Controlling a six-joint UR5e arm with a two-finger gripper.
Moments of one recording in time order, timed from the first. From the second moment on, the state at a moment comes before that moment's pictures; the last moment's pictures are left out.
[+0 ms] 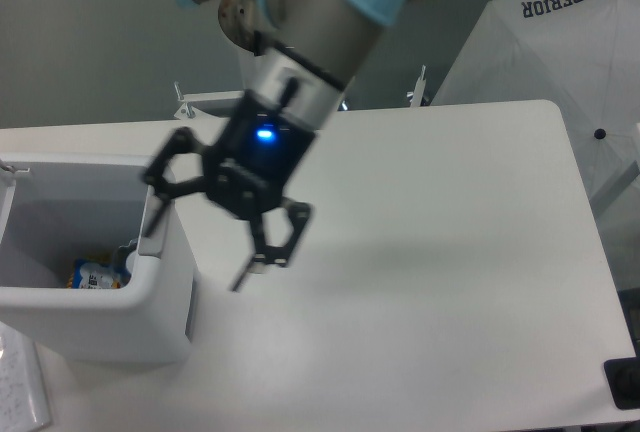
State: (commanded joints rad) arm 2.50 -1.85 -1.45 -0.89 0.79 0.58
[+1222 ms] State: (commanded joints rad) arm 2.56 -1.91 -1.43 -1.33 1.58 1.35
